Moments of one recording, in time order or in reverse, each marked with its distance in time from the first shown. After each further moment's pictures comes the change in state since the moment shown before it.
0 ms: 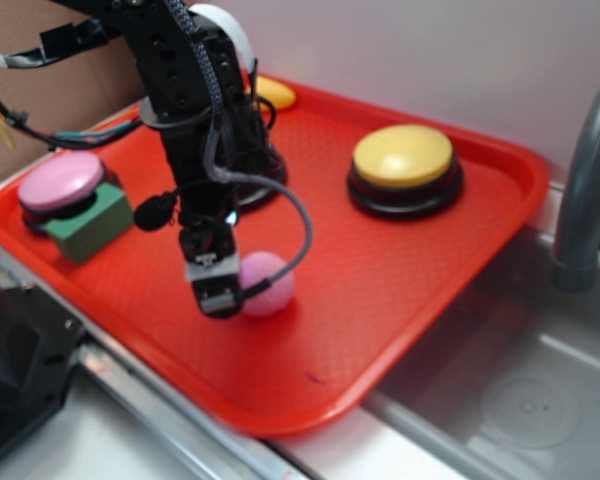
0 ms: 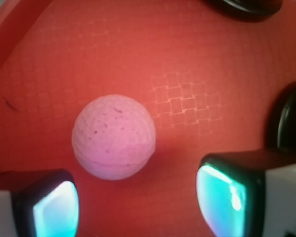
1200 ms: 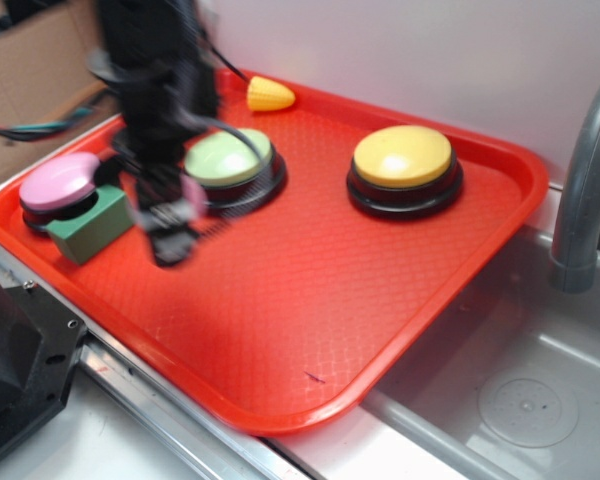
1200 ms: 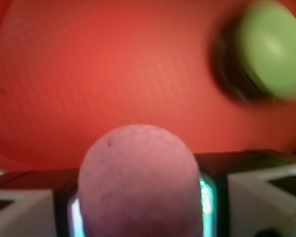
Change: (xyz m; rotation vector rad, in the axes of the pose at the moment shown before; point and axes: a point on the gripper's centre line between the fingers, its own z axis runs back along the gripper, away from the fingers) arm -0.056 0.033 0.047 0.002 0.106 0.420
